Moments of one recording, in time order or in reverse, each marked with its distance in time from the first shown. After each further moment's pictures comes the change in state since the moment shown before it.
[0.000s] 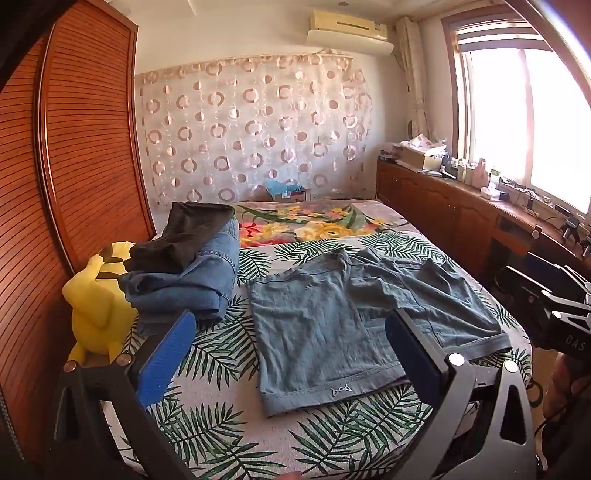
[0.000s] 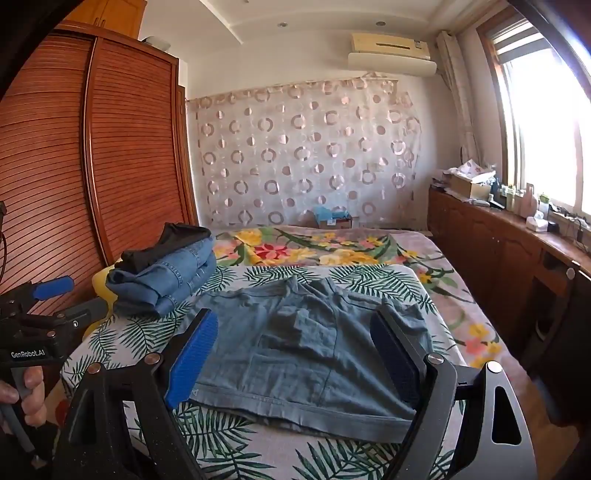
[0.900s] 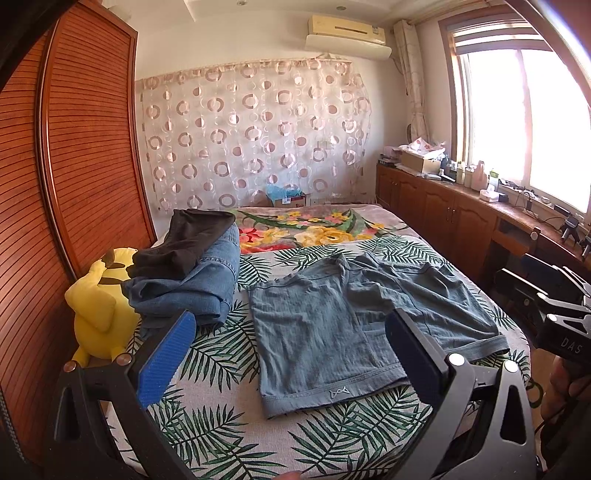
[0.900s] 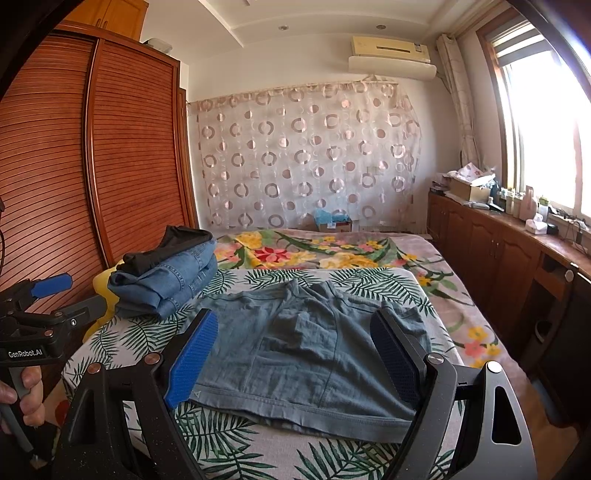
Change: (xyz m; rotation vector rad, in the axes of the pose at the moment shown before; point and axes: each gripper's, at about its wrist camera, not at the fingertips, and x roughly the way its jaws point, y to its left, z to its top) left arm -0.004 0.003 -0.002 -0.005 -0.017 -0.004; right arm -0.003 0.001 0.001 -0.004 -0.011 0.002
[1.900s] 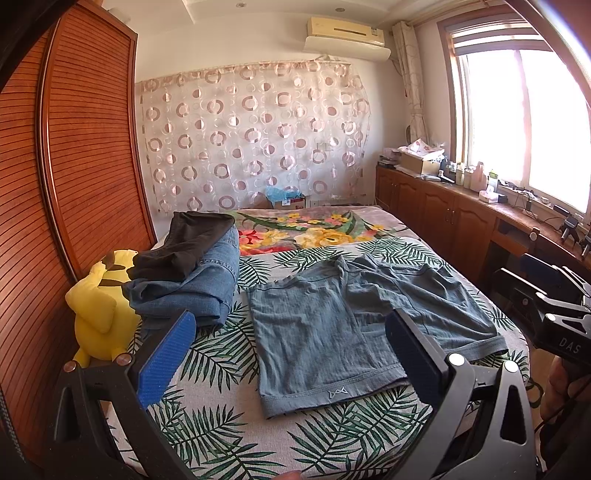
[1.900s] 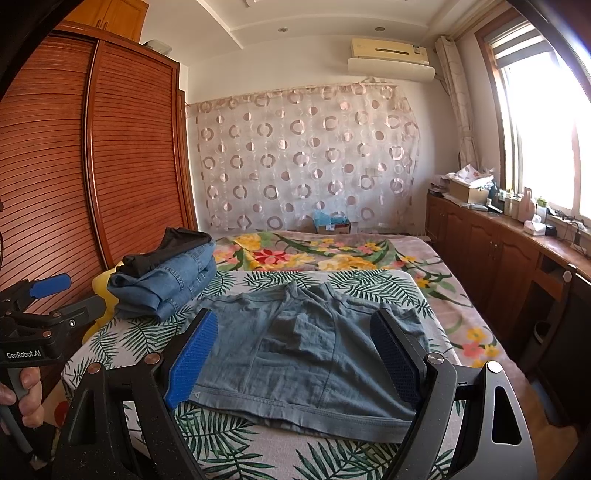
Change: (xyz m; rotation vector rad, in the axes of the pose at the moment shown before) left arm -0.002 -0.001 0.001 0.004 -0.005 0.002; right arm -0.001 0.001 -0.001 0.002 -0.008 -0.004
